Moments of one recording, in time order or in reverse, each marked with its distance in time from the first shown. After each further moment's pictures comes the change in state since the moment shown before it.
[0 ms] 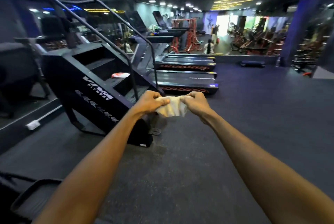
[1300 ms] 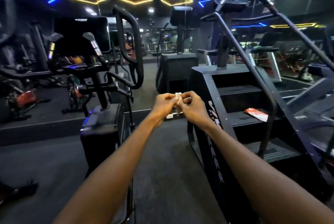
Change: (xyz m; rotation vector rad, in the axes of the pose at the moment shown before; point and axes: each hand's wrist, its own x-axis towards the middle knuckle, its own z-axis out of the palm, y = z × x) left_hand 0.246 -0.222 -0.238 -0.313 1.077 -0.504; right_hand 0.341 -0.196 0.416 0.369 -0.883 -0.702
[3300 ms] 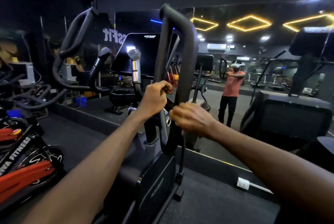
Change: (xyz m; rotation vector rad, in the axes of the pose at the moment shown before) left_hand 0.484 -0.049 -0.204 0.823 0.771 0.558; right_hand 0.544 0.098 0.280 -0.491 -0.307 -1.800
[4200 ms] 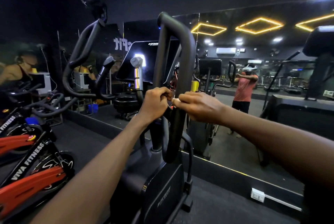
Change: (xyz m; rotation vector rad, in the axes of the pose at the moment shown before) left_hand 0.006 0.004 0.006 0.129 0.037 0.034; right_hand 0.009 0.056 -0.026 0.091 0.090 -0.136
